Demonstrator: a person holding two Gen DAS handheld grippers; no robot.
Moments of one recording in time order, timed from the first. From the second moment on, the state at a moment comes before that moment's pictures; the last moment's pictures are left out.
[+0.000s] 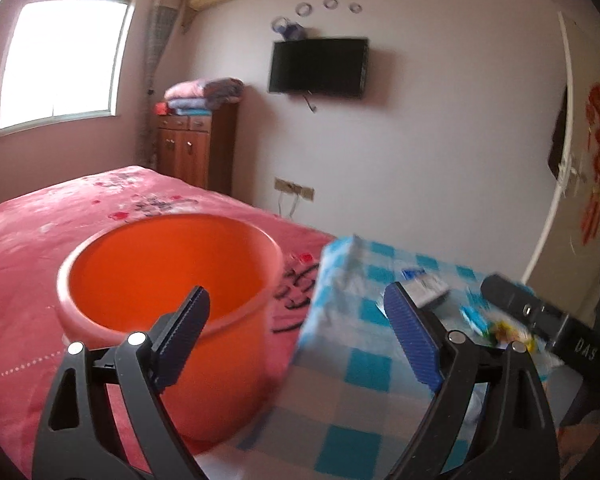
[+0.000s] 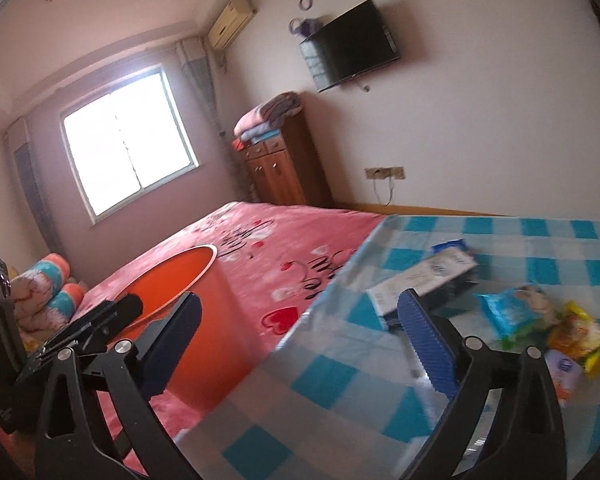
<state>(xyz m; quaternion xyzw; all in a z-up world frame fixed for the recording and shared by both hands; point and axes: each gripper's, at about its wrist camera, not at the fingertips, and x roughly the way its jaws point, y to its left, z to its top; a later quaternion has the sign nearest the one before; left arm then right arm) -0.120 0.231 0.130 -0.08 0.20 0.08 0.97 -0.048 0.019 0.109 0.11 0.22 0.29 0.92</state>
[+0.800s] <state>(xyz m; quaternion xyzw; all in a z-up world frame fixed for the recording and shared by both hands) -0.108 0.109 0.067 -0.01 0.33 0.00 0.94 -0.048 -0.109 0.067 0.17 0.24 0.22 0.93</state>
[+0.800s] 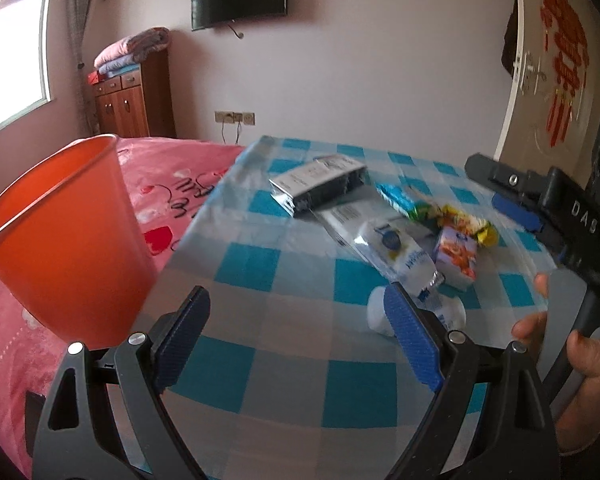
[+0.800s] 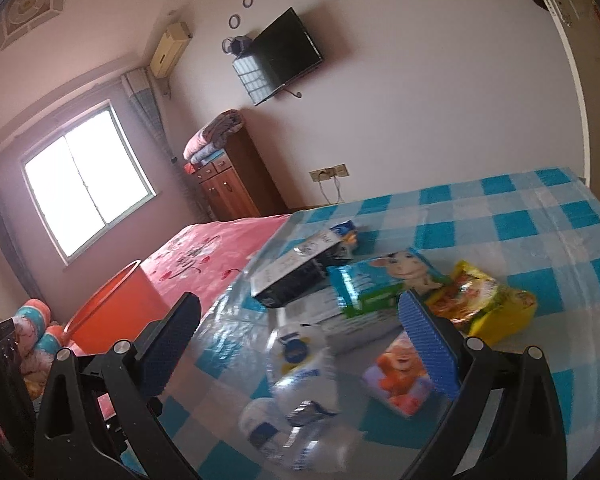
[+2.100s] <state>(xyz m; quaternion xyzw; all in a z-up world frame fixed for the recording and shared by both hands) 0.288 0.074 0.040 -0.06 0.53 0.13 0.83 0.001 -0.227 0.021 0.19 0.34 0.14 0.91</state>
